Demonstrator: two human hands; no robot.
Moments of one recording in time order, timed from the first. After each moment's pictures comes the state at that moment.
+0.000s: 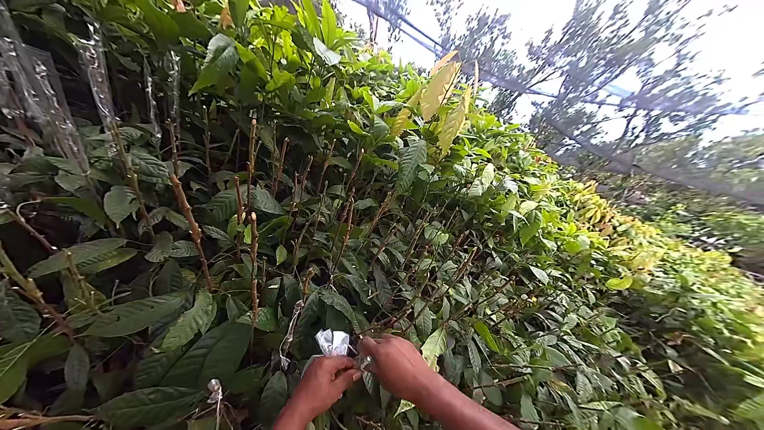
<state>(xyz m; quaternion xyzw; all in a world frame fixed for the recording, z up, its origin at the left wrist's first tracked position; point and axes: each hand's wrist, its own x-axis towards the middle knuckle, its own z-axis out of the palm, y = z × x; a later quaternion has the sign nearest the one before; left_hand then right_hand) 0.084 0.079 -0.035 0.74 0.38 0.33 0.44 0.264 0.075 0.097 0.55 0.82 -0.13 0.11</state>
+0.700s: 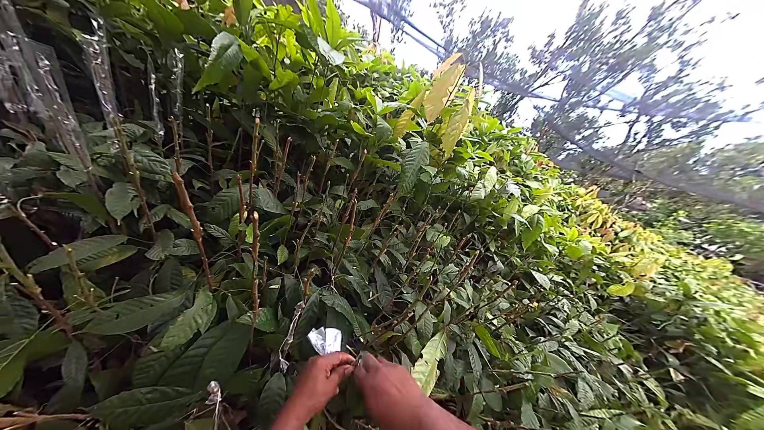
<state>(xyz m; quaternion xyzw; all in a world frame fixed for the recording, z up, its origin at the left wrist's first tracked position) 0.083 0.081 -0.039 0.70 0.40 0.38 0.46 0.236 0.048 0.094 0.56 0.80 -0.14 0.19</state>
